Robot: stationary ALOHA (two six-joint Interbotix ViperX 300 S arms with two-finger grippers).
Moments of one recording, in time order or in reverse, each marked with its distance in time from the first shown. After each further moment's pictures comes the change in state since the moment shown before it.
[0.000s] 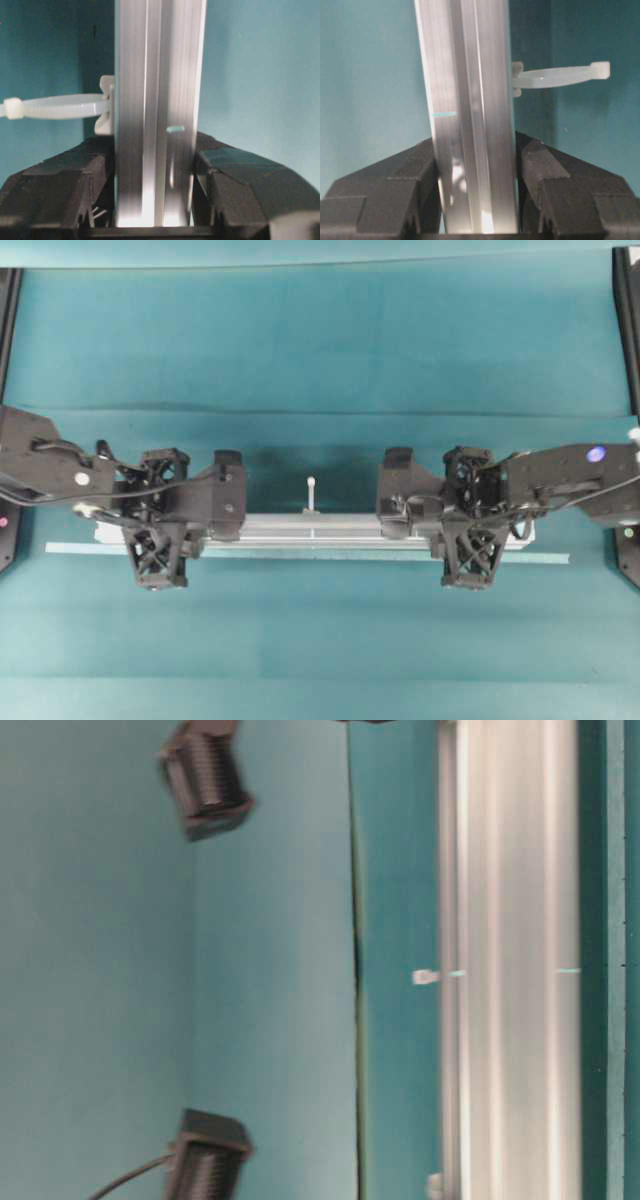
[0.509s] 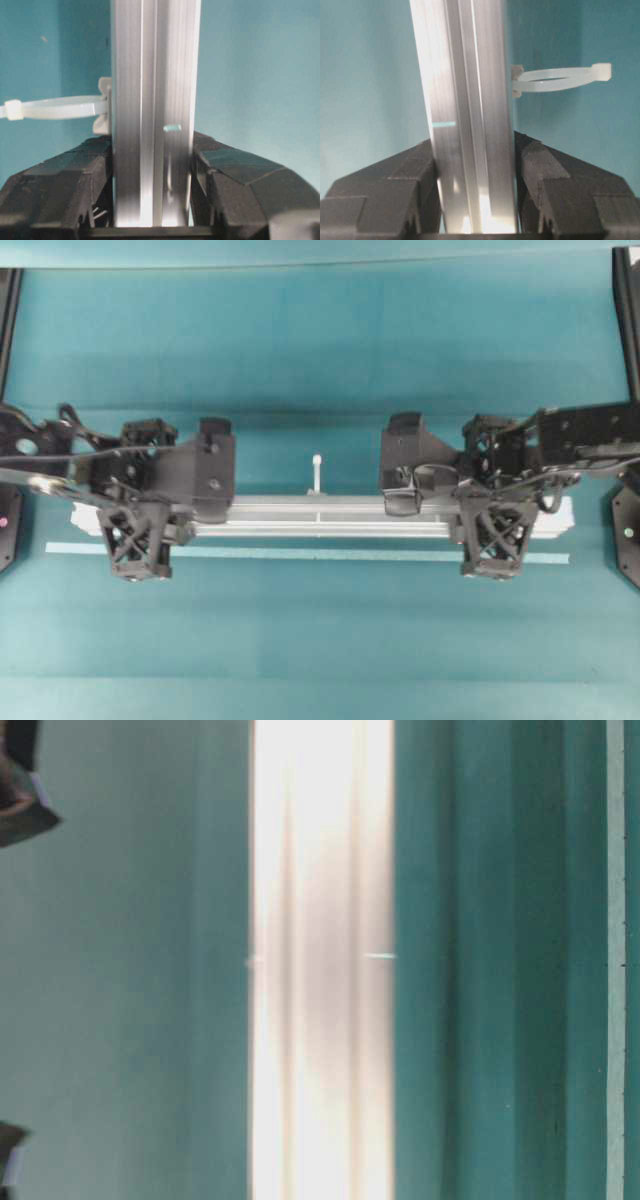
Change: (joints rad) left arm -0.005 -0.179 -0.164 -0.003 0.299 0.017; right arm -0.003 -0.123 -0.213 0.021 0.419 -0.006
